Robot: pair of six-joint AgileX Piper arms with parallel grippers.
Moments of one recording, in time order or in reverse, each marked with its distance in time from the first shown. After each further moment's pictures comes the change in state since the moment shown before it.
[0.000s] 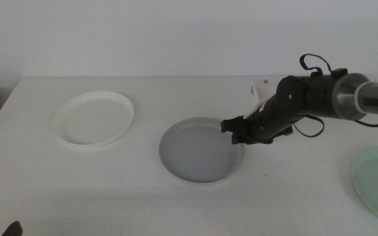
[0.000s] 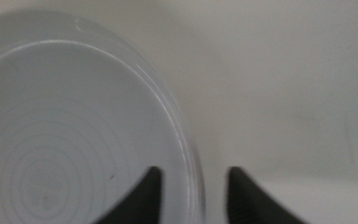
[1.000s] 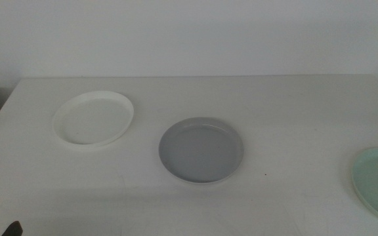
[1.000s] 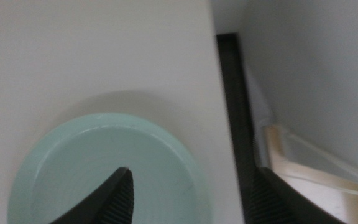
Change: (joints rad) left arm 0.000 0.000 0.000 0.000 -0.001 0.000; right arm -0.976 -0.352 -0.006 0.057 0.542 -0.681
